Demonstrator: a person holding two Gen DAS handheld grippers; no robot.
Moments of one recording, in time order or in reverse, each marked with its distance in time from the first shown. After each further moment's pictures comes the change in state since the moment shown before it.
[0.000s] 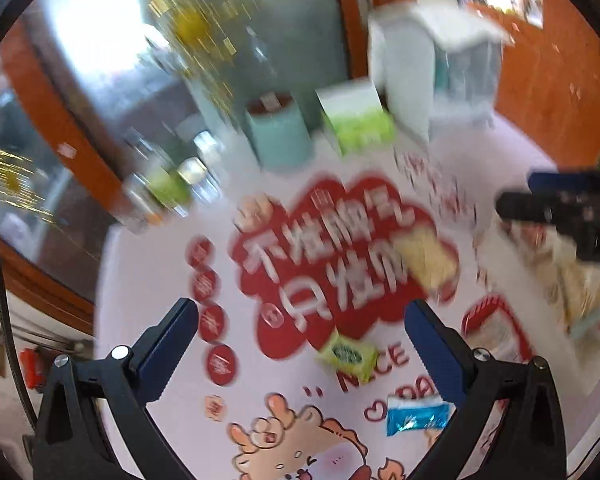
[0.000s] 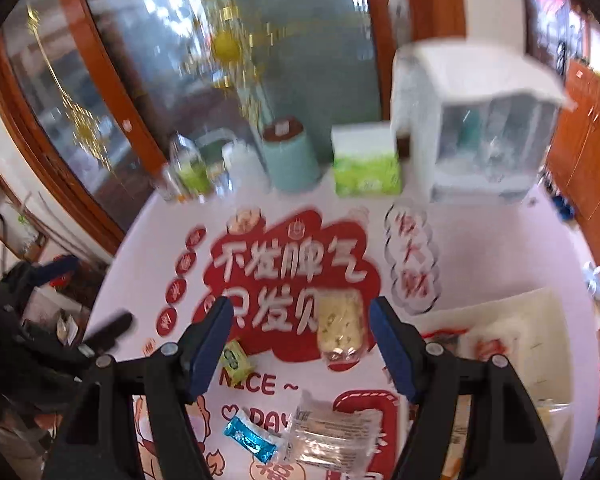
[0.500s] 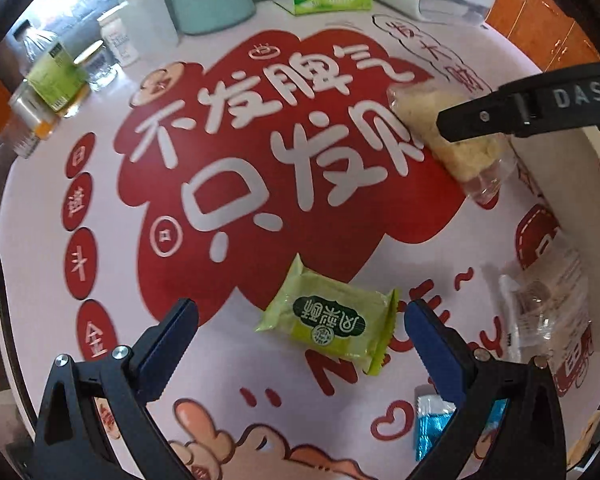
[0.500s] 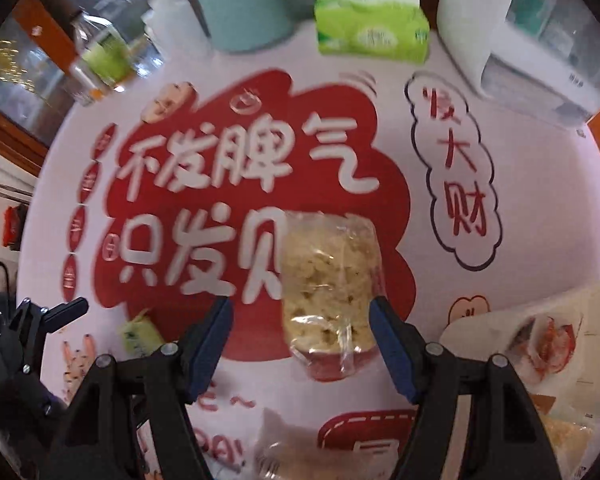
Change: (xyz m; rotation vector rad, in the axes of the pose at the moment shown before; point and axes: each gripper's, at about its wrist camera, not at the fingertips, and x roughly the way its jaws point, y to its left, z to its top) left arm 0.158 -0.021 -0.070 0.024 0.227 -0.192; right arm 0.185 -0.022 -0.024 0.019 0.375 -0.129
